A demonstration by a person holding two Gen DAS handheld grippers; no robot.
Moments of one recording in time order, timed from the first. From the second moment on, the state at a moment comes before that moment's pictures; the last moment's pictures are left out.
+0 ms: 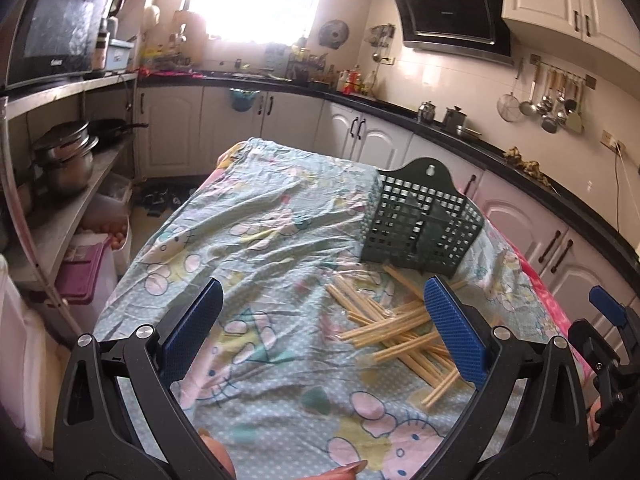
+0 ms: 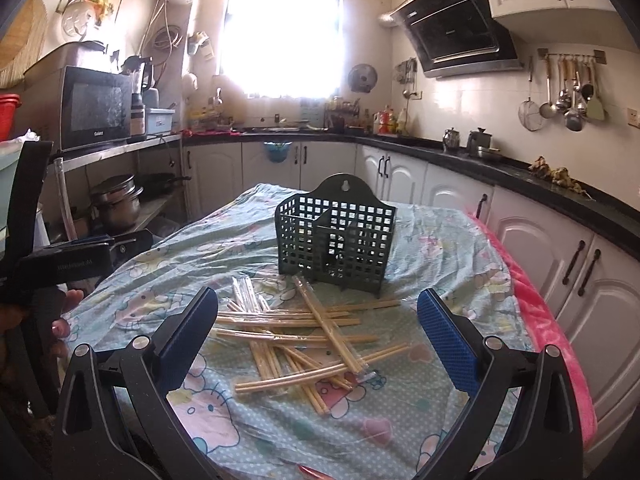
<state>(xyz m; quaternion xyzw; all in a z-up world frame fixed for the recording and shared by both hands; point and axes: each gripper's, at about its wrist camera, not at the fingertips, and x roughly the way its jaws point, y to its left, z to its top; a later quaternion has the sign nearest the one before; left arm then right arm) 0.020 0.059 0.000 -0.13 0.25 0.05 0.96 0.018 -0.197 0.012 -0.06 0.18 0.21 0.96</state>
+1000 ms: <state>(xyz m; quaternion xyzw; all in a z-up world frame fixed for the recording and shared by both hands) 0.070 0.089 -0.052 -0.19 0.35 -0.04 0.92 0.141 -0.146 0.008 -0.13 0.26 0.26 0.92</state>
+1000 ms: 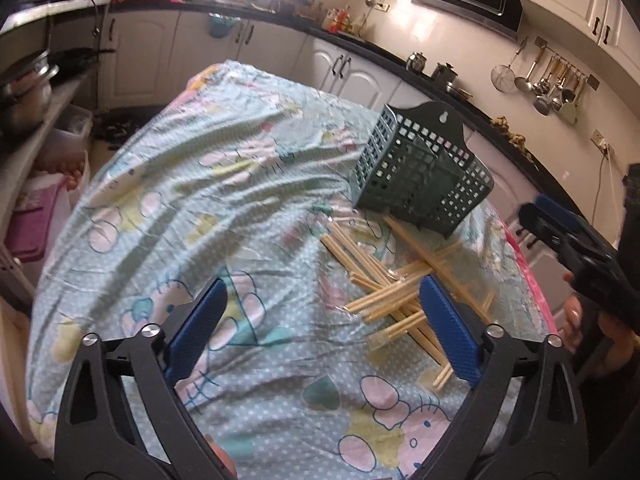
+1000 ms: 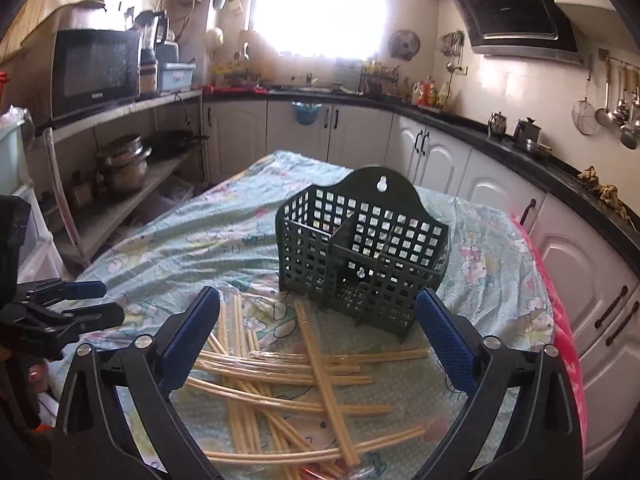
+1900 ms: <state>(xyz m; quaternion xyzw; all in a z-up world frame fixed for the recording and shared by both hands) 0.107 0.078 -0.104 -0.29 0.43 -0.14 0.84 0.229 -0.094 -0.076 -0.18 0.40 0.29 0.85</state>
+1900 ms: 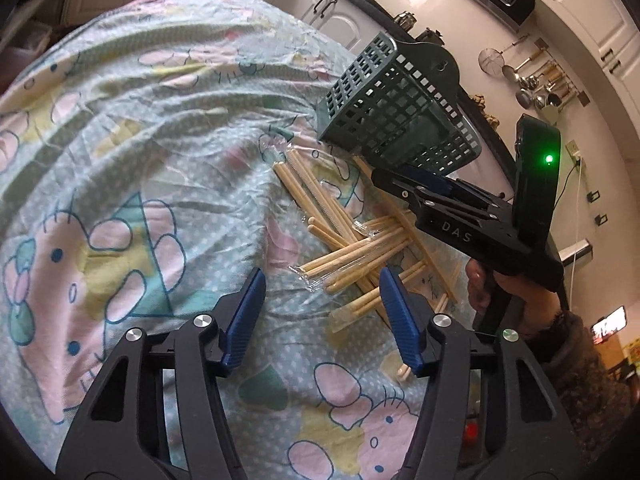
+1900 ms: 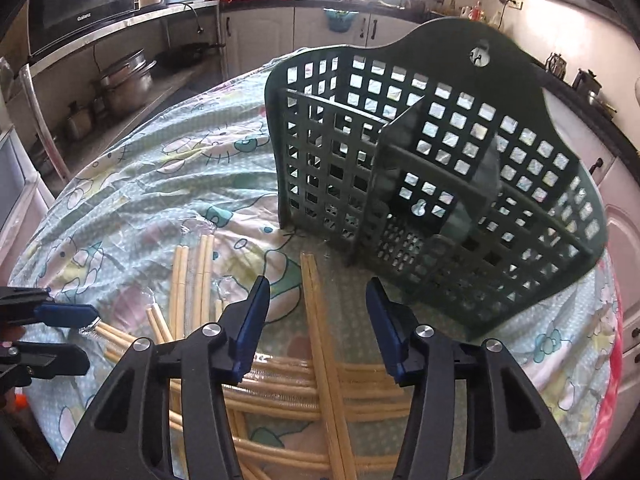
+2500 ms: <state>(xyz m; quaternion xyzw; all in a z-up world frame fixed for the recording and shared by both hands) 0.116 0.083 -0.110 -0.34 0.43 -0.16 0.82 0.254 -0.074 -0.091 -0.18 0.44 0.31 0.83</state>
